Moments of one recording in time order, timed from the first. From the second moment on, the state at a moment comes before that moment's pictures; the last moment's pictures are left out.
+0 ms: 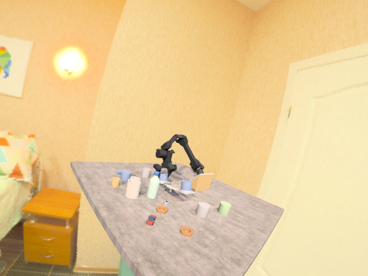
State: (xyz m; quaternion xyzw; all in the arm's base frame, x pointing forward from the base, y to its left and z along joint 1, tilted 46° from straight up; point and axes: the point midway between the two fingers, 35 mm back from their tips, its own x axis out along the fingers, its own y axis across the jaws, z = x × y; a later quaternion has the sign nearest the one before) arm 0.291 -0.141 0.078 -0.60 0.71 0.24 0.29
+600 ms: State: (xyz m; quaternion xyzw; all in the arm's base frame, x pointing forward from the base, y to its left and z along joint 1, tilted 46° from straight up) arm 0.287 -0.149 0.070 -0.60 0.71 0.24 0.29
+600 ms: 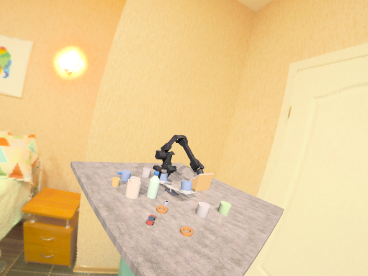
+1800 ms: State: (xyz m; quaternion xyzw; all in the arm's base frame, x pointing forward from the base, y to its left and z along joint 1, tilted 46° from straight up) arm 0.295 -0.124 0.093 -0.59 0.71 0.25 0.29
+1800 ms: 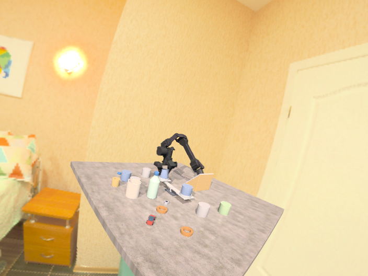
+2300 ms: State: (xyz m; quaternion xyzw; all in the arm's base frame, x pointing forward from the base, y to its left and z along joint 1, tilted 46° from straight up) arm 0.298 -0.108 0.103 -0.59 0.71 0.25 0.29
